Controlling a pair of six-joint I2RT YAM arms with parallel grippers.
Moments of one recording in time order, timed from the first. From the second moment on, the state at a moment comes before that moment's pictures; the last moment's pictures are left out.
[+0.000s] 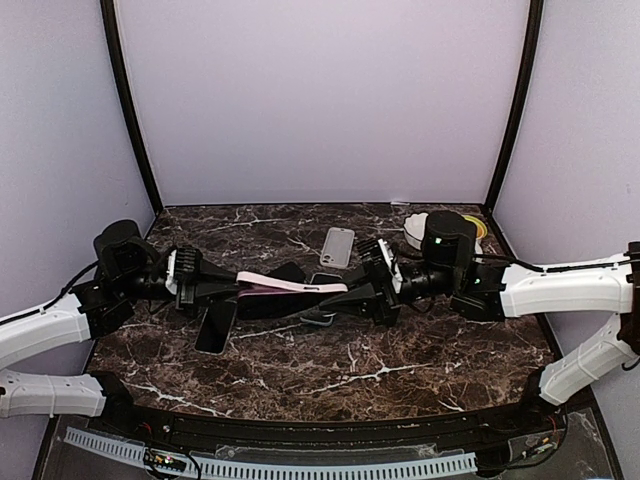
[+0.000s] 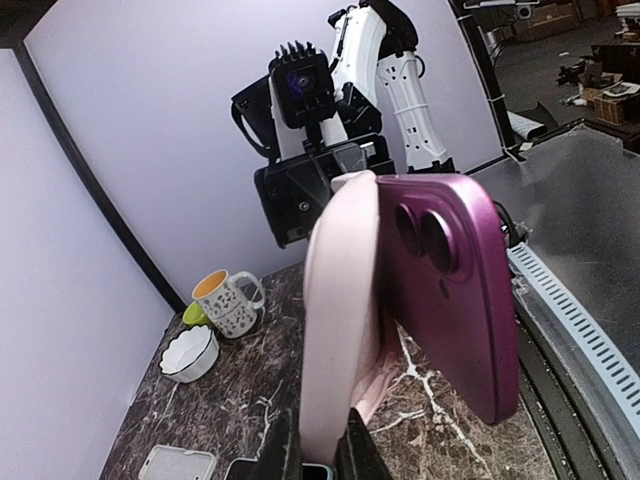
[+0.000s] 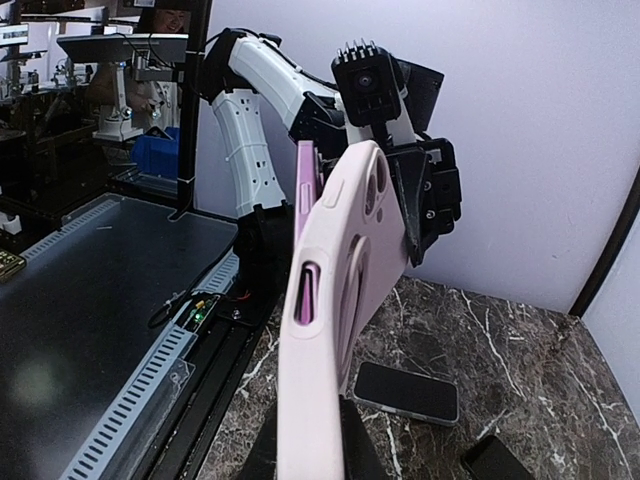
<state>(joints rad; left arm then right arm) -0.62 0.91 0.56 0.30 0.89 0.50 0.99 1.36 0.82 0.46 -0.82 -0.25</state>
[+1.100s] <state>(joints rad) -0.61 0.85 0.58 0.11 0.90 0.72 0.94 1.22 0.82 0.13 -0.49 -0.61</state>
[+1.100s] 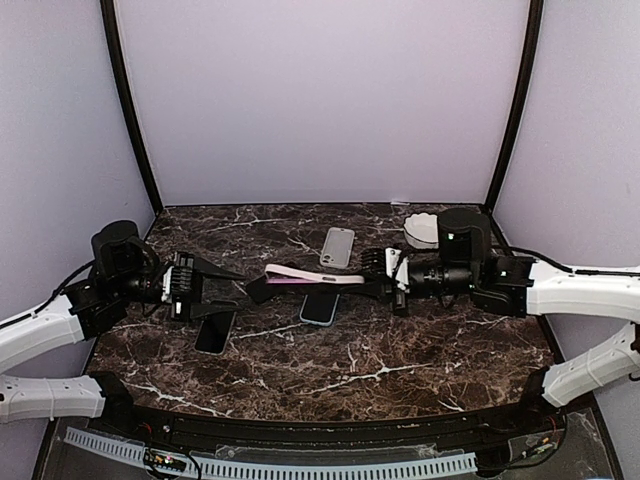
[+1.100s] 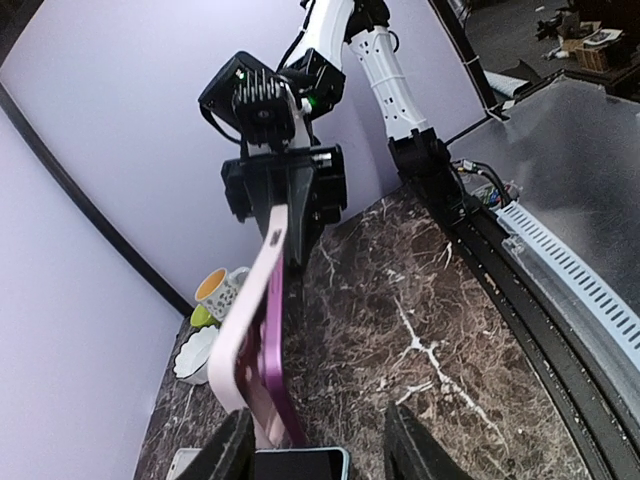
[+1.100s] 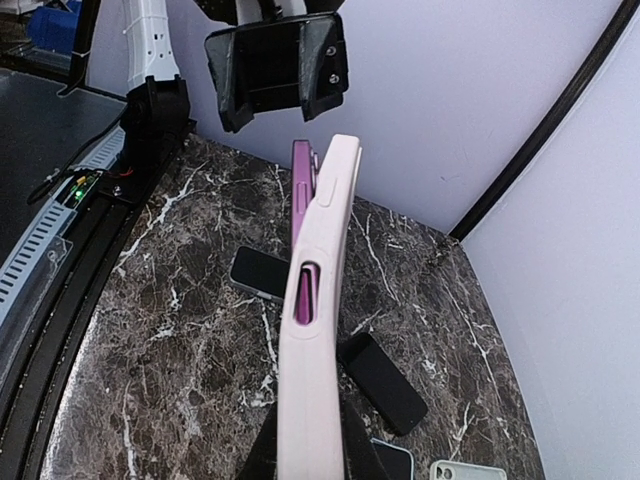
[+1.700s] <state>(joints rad) -0.63 0.89 0.57 0.21 1.01 0.60 0.99 1.31 0.85 0.14 -0.46 -0.68</state>
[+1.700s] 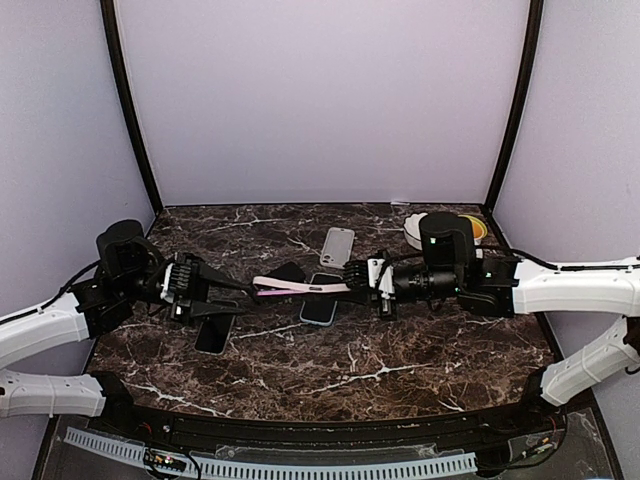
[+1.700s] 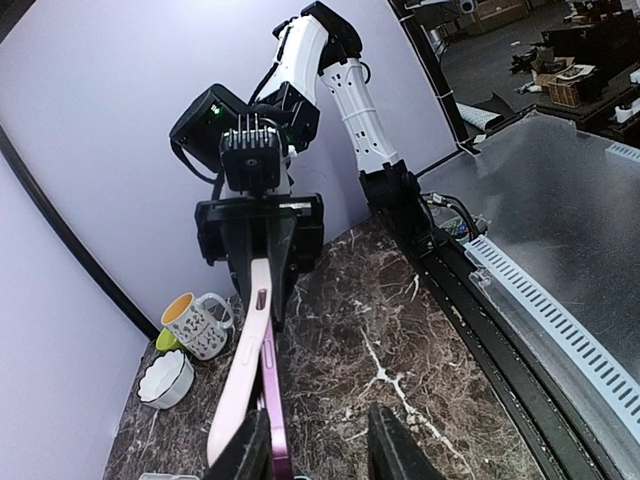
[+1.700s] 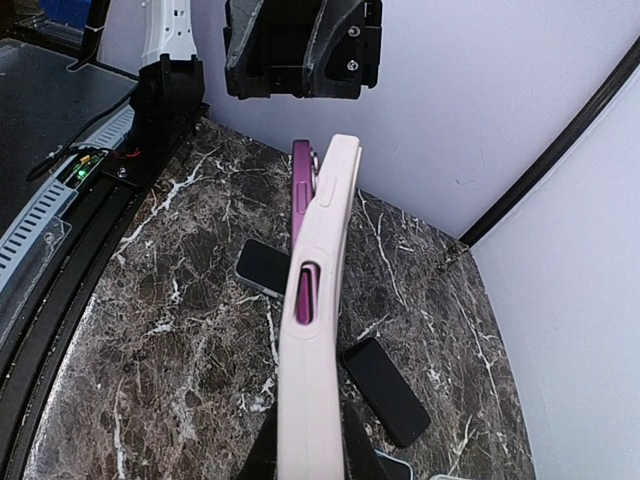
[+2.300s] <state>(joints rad) -0.65 0.95 0.57 0.19 0.91 0.62 1.00 1.31 0.86 0.15 -0.47 -0.67</state>
